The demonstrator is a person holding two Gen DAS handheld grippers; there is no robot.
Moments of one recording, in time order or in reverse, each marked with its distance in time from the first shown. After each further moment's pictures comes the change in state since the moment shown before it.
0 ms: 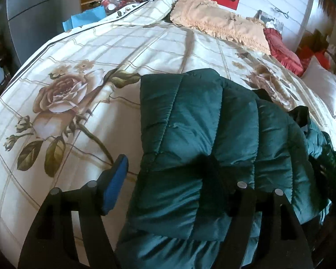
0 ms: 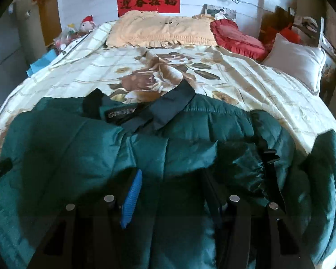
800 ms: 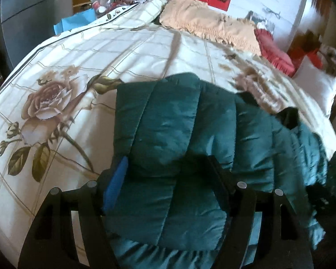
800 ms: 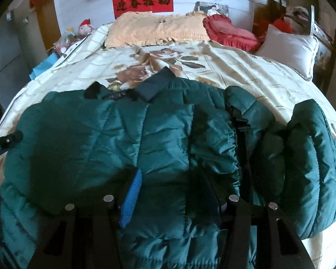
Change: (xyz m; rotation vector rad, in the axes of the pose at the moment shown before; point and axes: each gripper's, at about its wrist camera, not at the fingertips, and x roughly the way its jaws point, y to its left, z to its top) left arm 0.000 -0.021 0.007 0.022 -0.016 -0.041; right arm -0.036 -0.029 -0.040 0.051 0.014 0.046
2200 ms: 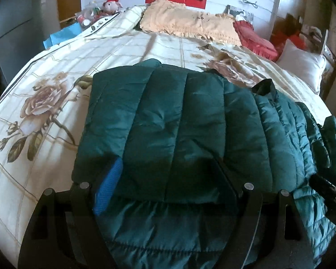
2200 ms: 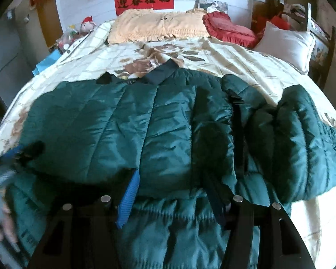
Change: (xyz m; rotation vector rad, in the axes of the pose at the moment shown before) left arm -0.024 -0.036 -0.045 0.101 -0.049 -0.036; right arm -0.044 0.003 -0.029 0.019 0.009 0.020
